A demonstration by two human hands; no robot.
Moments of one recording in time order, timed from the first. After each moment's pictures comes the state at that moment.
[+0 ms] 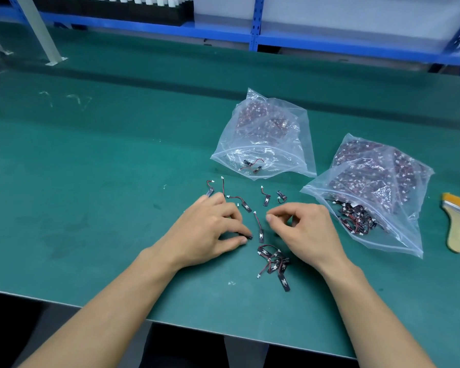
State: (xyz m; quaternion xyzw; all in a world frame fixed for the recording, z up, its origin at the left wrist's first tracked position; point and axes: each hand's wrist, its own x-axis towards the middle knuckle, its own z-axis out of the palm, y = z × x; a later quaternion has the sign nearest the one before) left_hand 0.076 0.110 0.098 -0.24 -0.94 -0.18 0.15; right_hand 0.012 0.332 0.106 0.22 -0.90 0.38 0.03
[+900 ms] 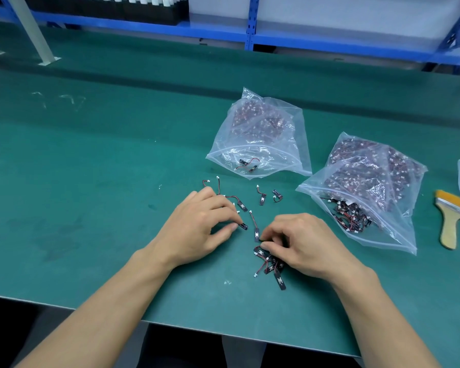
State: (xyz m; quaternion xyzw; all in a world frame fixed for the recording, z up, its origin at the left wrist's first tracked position) left_hand 0.076 0.107 0.097 -0.20 -0.94 -0.20 0.21; right_hand 0.019 0.347 0.122 0.40 -0.90 0.19 -0.06
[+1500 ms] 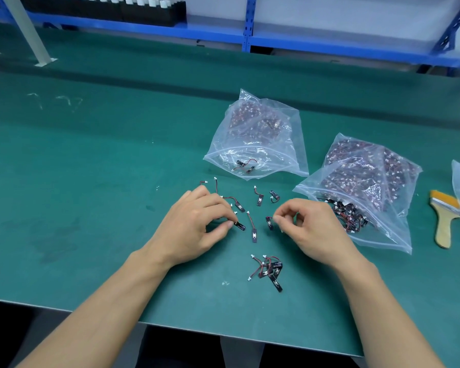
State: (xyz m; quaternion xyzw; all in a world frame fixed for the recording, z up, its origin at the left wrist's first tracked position) left_hand 0.078 0.106 0.100 -0.18 -0.93 -0.24 0.21; right_hand 0.001 0.356 0.114 0.26 -0.90 0.34 0.00
